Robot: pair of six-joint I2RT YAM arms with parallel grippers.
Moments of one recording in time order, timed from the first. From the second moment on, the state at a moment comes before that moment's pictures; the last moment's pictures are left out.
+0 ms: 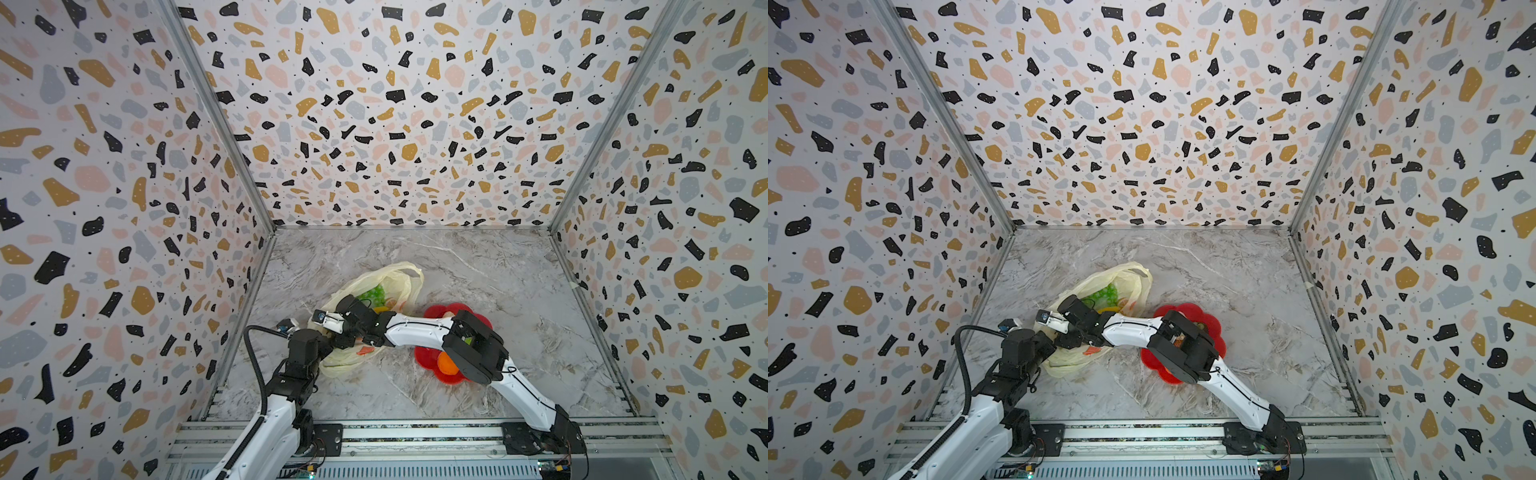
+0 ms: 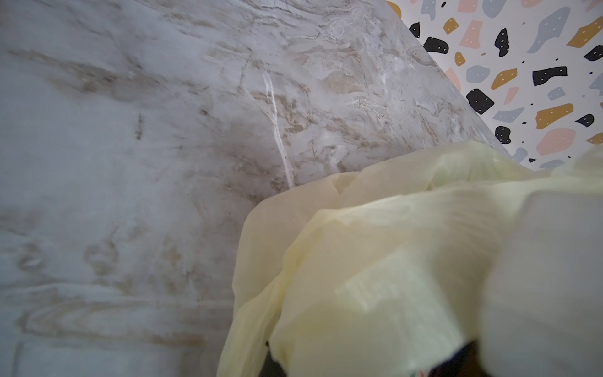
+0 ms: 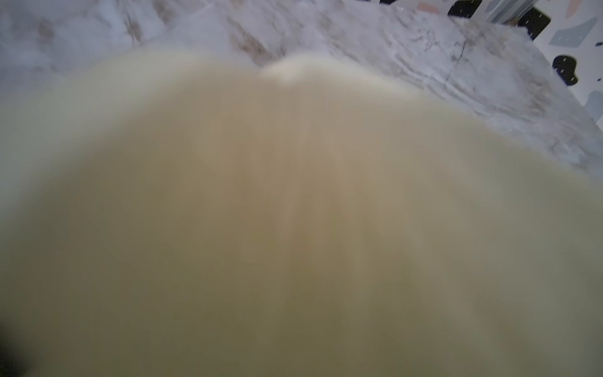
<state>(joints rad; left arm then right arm) -0.16 0.69 0.17 -0.13 -0.20 -0.80 1.12 2.41 1.79 -0.02 -0.06 -0.38</state>
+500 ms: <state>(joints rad) -0.16 0.70 0.17 -0.13 -0.17 -0.79 1.16 2.40 1.75 0.08 0.11 -0.45</state>
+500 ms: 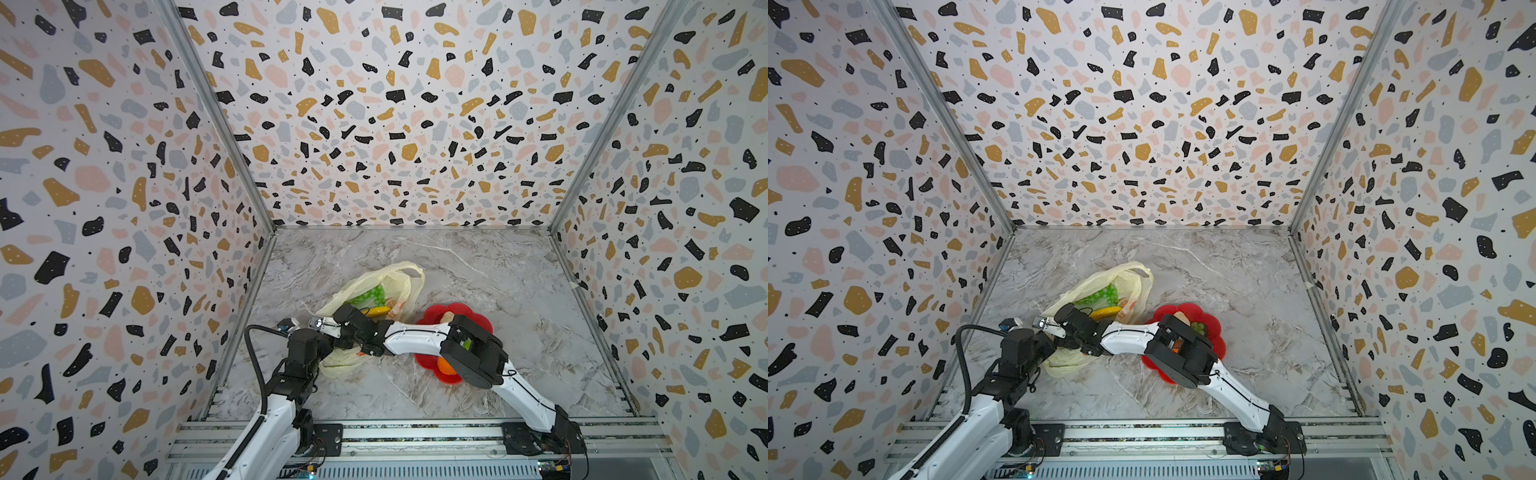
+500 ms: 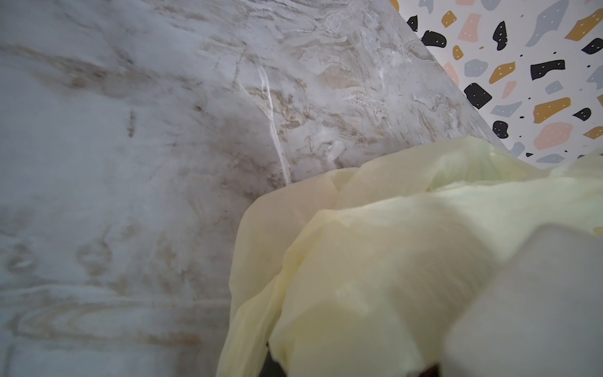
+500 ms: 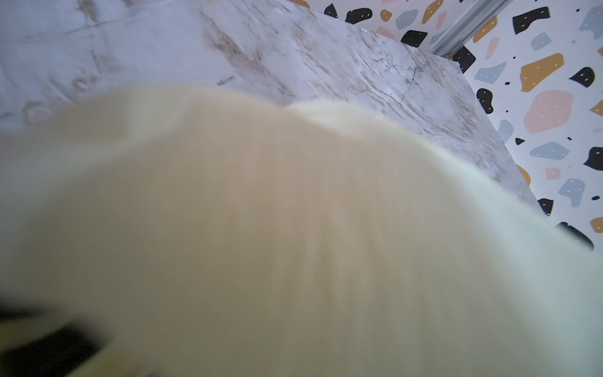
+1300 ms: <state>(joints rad) -0.15 0.73 0.21 -0.13 -0.17 -0.74 1.14 2.09 1.47 0.18 0.01 -0.32</state>
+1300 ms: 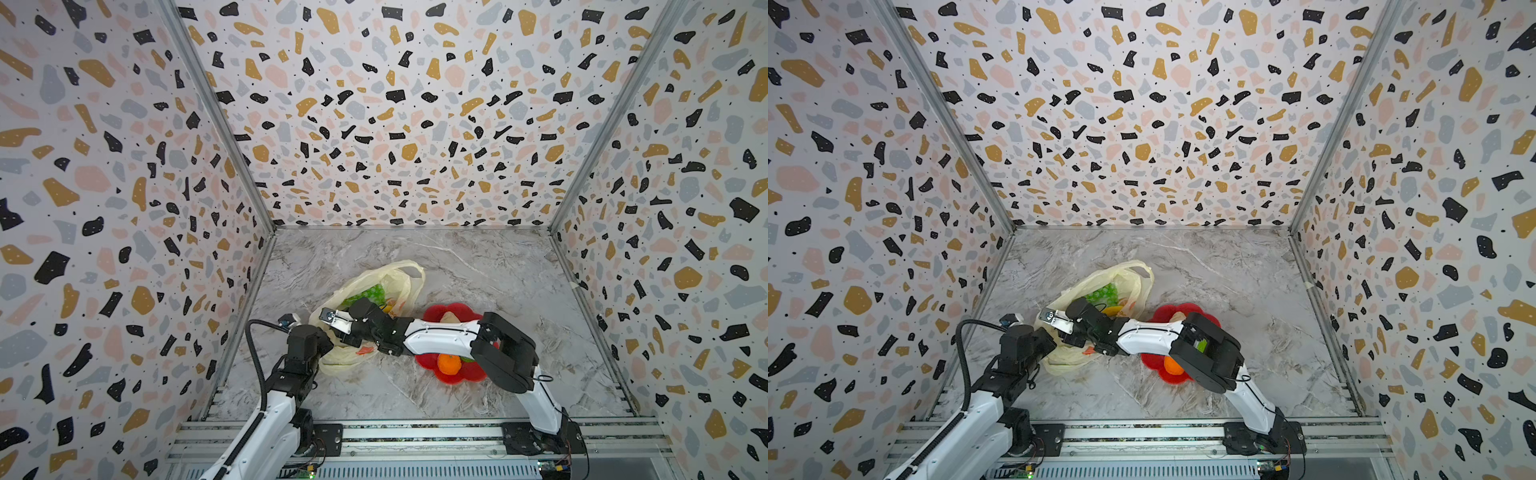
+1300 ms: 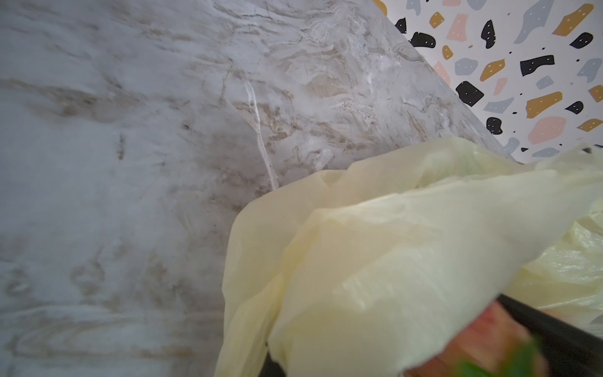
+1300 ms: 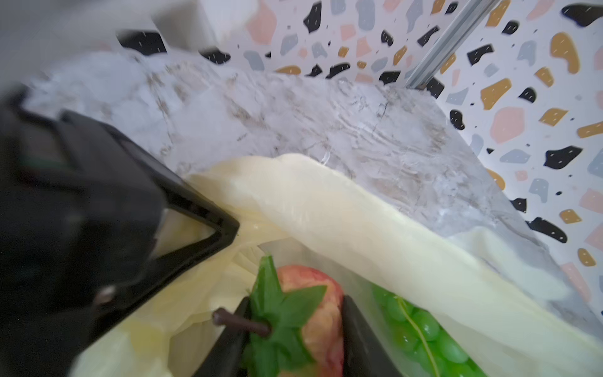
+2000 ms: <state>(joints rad) -0.14 1.02 0.29 0.09 -0.14 -0.64 0.90 1.48 0.90 0.30 -0.11 0.09</state>
